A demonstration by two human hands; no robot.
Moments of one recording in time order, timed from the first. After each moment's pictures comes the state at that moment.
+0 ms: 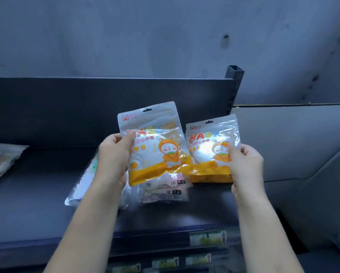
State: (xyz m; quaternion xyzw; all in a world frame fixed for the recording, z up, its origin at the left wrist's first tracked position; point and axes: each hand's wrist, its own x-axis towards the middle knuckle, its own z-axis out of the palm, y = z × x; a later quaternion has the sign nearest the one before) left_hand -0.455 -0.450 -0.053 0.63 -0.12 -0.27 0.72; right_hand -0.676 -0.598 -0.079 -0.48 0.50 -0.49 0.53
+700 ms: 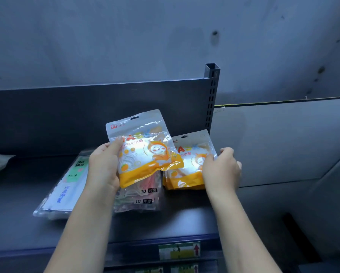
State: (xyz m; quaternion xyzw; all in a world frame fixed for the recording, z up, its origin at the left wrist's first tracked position) left_hand -0.499 -0.504 -0.063 0.60 -0.03 -0.26 0.76; right_hand -0.686 -0.651 -0.112 -0.66 0.63 -0.33 0.26
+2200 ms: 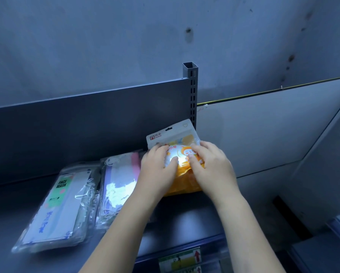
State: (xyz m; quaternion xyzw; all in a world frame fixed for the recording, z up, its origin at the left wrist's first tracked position) left_hand -0.566 -0.577 -0.090 0.79 -0.48 -0.13 0.35; right_hand -0.707 -0.653 -0.109 -0.80 0.46 -0.33 0.20
